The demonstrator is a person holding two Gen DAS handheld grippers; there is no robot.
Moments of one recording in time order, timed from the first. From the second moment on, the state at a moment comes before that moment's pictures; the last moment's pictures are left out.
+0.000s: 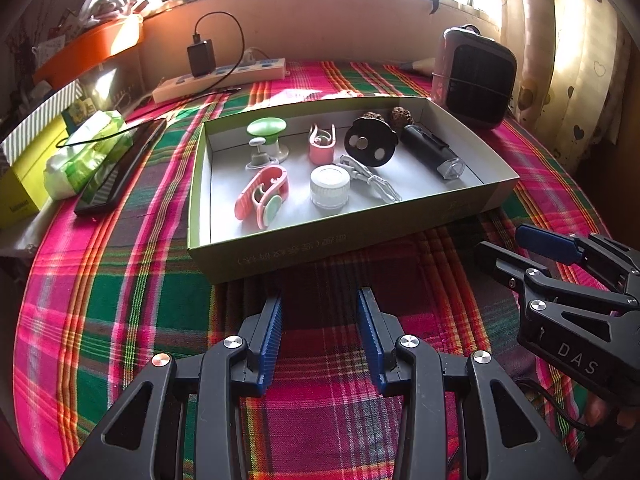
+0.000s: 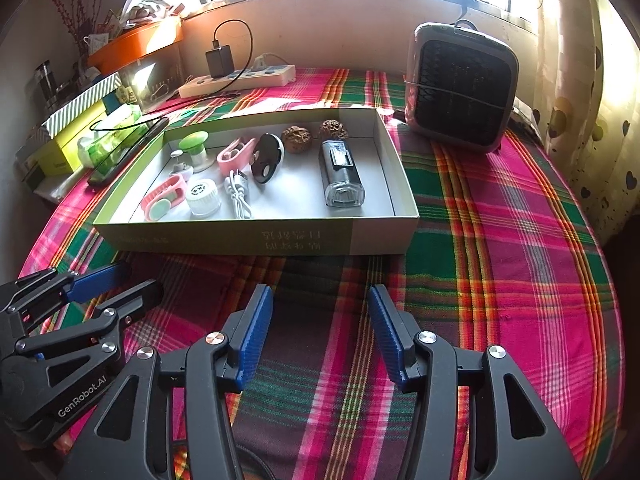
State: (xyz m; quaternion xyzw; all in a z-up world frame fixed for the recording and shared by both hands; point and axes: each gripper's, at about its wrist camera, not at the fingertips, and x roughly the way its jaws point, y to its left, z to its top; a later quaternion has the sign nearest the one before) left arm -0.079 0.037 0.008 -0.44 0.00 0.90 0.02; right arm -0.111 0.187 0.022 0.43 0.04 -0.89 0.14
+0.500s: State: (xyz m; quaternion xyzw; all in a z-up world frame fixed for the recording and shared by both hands) left arm -0.076 0.044 0.006 -0.43 0.02 0.90 0.00; right arm -0.108 0.198 0.014 0.44 0.06 -0.89 0.10
